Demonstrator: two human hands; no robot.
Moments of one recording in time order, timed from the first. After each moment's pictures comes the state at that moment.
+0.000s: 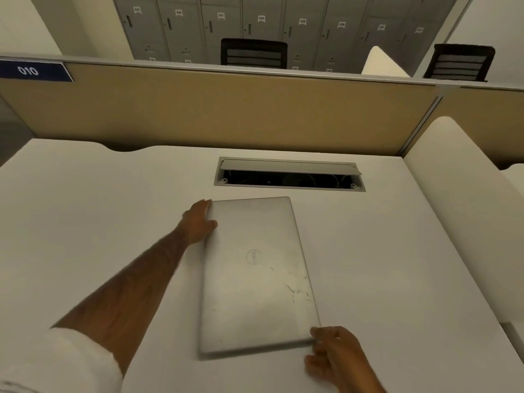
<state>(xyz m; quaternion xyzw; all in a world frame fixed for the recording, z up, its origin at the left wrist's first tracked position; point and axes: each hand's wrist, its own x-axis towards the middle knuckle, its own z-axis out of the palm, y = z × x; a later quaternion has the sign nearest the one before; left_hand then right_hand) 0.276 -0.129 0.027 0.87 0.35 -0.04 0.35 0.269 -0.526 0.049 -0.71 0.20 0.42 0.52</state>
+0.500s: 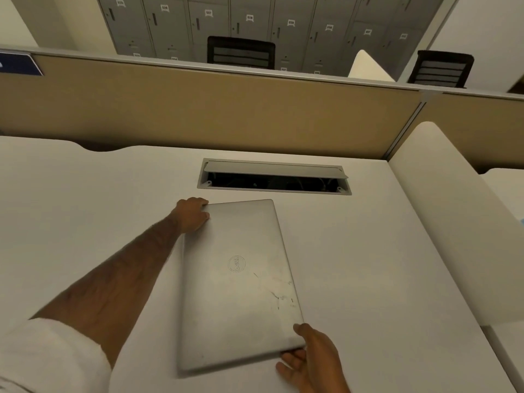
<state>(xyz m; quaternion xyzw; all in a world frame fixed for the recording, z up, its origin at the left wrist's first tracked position) 0.330 -0.123 0.033 0.91 0.31 -0.09 0.24 0.267 -0.494 0.053 -0.62 0.33 0.37 0.61</state>
